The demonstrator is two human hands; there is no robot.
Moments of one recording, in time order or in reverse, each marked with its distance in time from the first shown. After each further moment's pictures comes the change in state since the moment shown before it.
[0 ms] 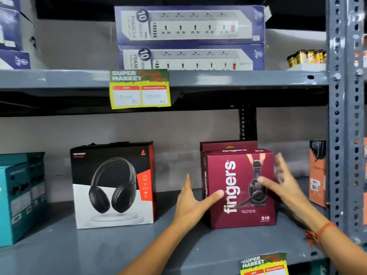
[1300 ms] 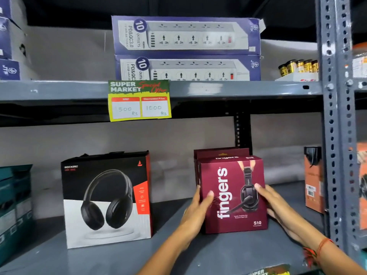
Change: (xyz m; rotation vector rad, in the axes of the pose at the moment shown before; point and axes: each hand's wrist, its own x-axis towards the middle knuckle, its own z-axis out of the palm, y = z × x) left_hand 0.017 -0.010 0.005 -0.199 -0.267 -0.137; right_hand -0.009 0.021 0.019 0.161 -0.129 0.297
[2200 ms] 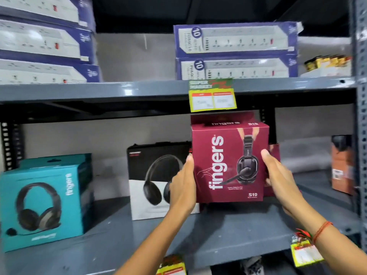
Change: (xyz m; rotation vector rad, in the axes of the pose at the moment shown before) left_hand -0.129 0.057 -0.131 -0.050 0.403 0.206; right_hand -0.081 -0.093 0.170 -0.119 0.316 -0.234
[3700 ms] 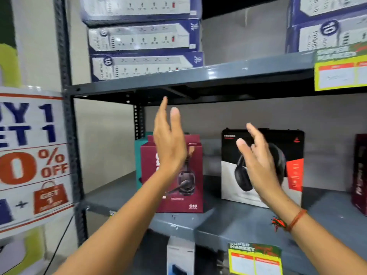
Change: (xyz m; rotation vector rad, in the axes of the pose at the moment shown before) left_hand -0.006 0.057 -0.211 0.310 0.789 0.605; right_hand -0.057 -0.056 0.240 0.305 -0.397 -0.359
